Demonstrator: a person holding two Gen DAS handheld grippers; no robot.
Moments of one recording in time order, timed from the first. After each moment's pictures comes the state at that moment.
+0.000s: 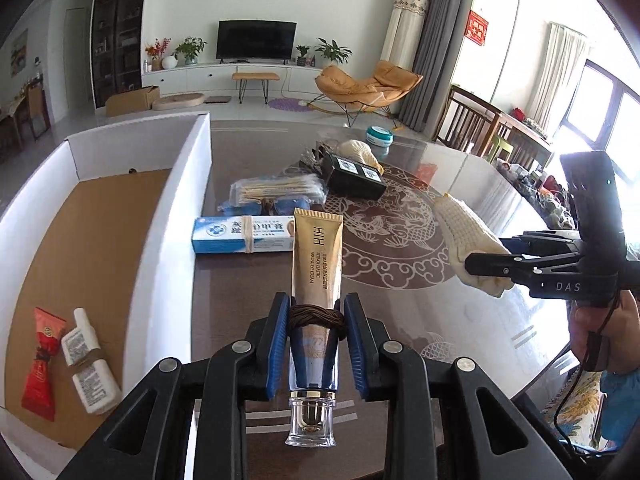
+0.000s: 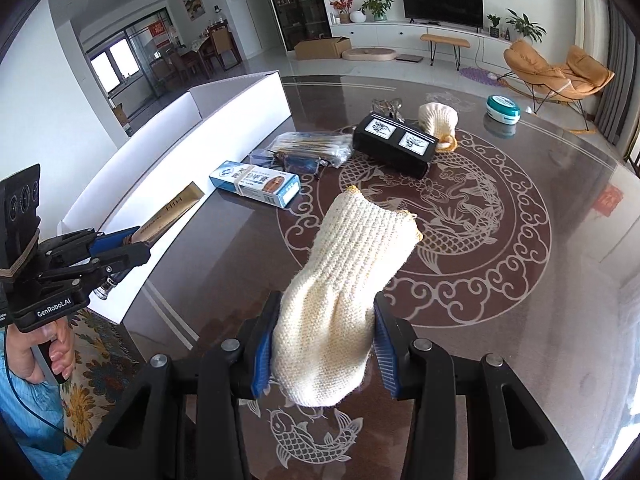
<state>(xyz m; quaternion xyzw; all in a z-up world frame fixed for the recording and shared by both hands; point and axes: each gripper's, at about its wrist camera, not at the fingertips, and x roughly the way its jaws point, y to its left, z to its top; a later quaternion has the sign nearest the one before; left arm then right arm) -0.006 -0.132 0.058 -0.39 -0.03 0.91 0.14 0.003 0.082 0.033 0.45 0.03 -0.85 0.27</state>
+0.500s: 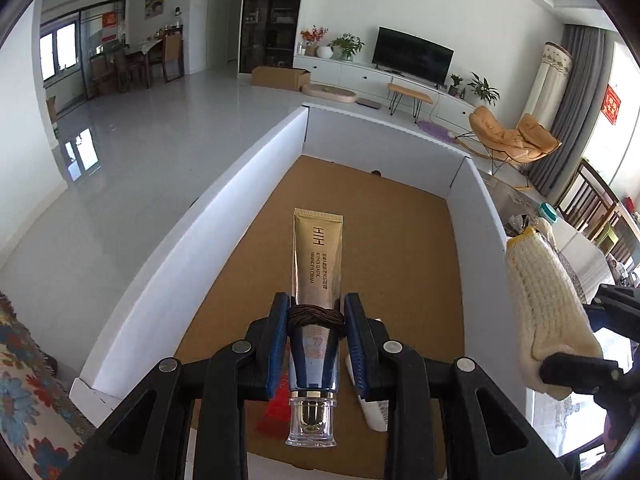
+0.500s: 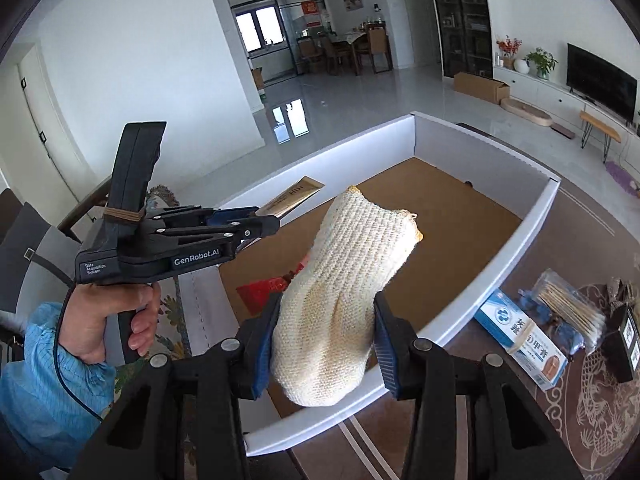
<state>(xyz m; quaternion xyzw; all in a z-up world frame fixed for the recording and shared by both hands) -0.006 -0.376 0.053 -0.40 -0.11 0.90 -0.10 0.020 -0.224 0.063 0.40 0.14 -0.77 0.48</state>
